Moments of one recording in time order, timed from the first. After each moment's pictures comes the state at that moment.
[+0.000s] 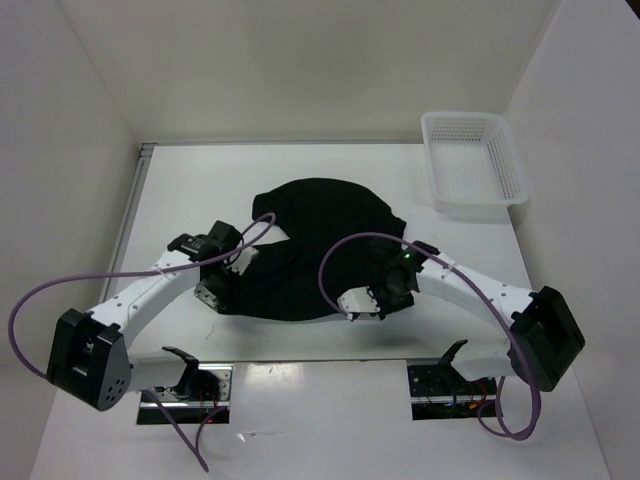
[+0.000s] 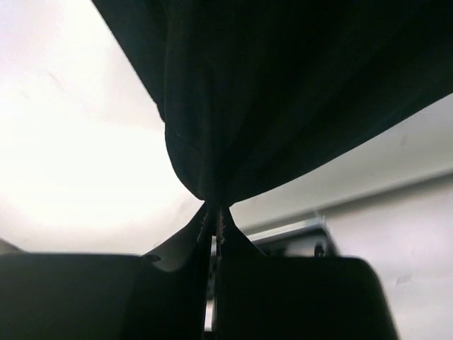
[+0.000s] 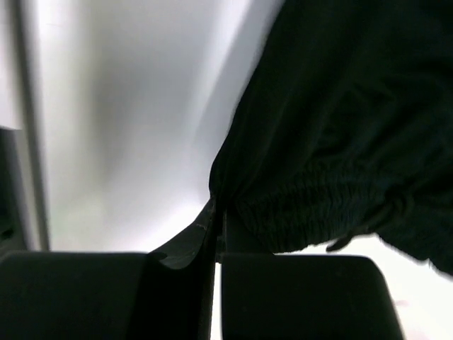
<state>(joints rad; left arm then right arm) -0.37 1.26 0.87 -1.00 -0.04 0.07 0.68 1.29 0.85 -0.97 -0.11 -1.19</state>
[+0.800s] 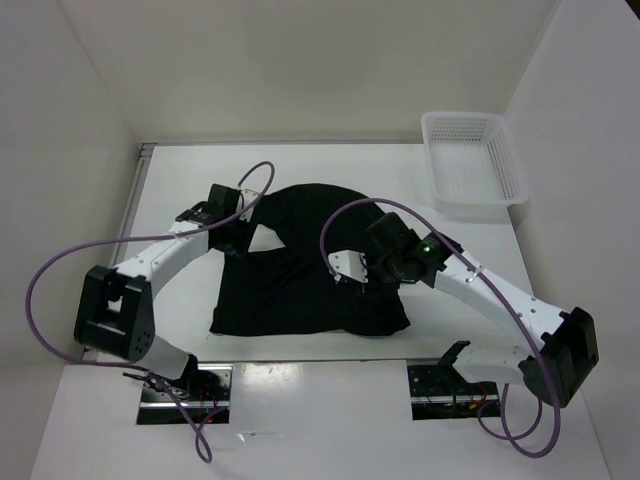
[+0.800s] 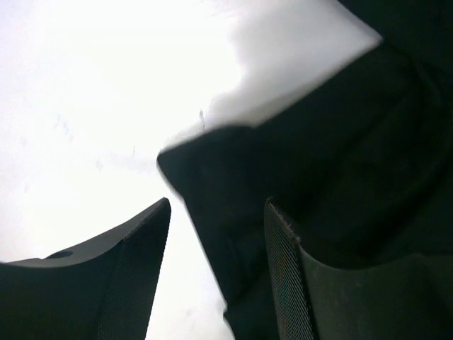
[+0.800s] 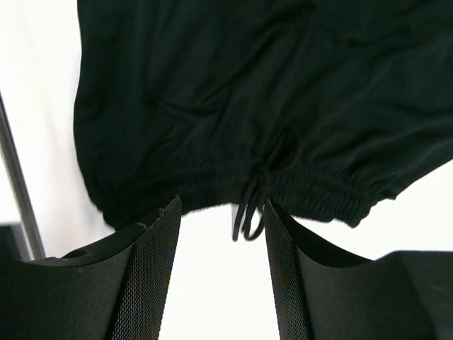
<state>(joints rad) -0.27 1.47 1.01 -0.56 -0.04 0.07 0.71 1.20 1.00 -0.89 -0.19 -0.93</state>
